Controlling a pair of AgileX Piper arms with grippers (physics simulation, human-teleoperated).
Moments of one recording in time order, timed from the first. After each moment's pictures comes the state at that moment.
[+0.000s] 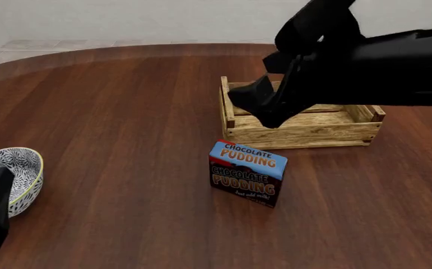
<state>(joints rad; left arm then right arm) 0.00 0.00 -0.04 0.02 0.02 0.74 1.17 -1.06 0.45 -0.25</state>
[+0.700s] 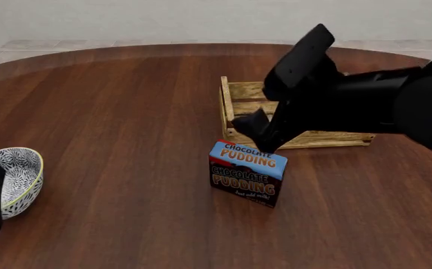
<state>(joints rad) 0.04 0.00 -0.05 0.02 -0.03 0.70 1.21 -0.95 0.38 -0.28</state>
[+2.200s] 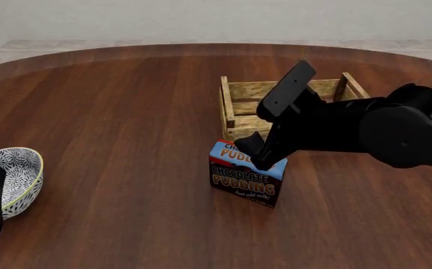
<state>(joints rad) 0.05 0.00 -0.05 0.02 -0.03 0.66 1.30 -0.86 0.28 -0.29</state>
